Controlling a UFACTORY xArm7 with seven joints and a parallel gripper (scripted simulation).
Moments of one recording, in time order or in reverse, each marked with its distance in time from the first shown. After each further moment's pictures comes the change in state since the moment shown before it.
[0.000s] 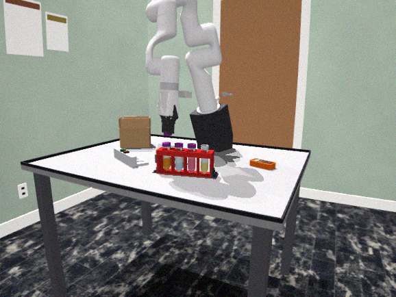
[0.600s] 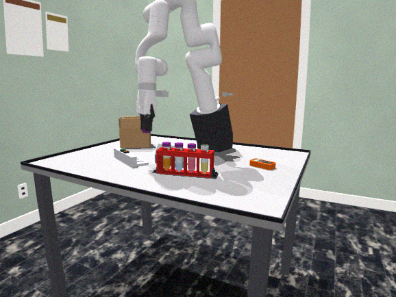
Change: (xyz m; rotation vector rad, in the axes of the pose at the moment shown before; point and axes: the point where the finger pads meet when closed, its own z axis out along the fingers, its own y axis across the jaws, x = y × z) arm -0.049 -0.100 0.001 0.019 0.009 -0.001
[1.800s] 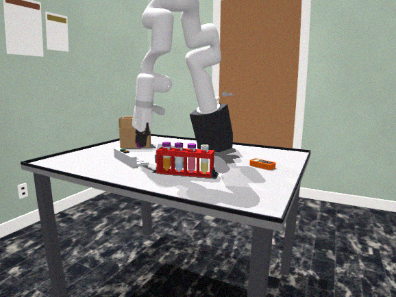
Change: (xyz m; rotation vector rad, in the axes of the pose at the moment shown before) arm -0.010 -0.032 0.068 0.169 0.003 -0.015
